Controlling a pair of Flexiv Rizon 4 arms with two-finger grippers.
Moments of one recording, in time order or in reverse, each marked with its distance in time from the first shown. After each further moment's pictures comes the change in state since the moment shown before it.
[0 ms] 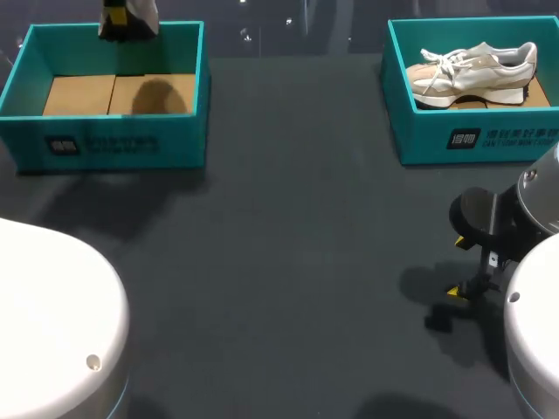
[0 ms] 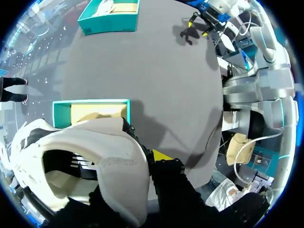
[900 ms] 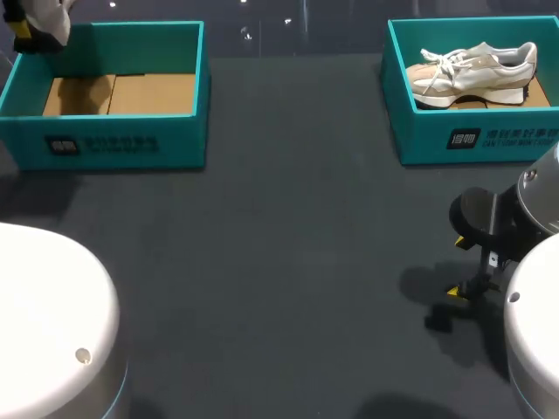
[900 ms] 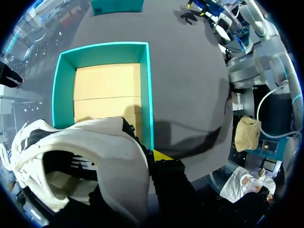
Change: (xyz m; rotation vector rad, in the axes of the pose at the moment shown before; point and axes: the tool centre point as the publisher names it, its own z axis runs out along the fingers) left arm -0.065 0.173 0.059 0.027 0.009 0.074; right arm 0.000 0.000 0.000 0.000 0.000 0.000
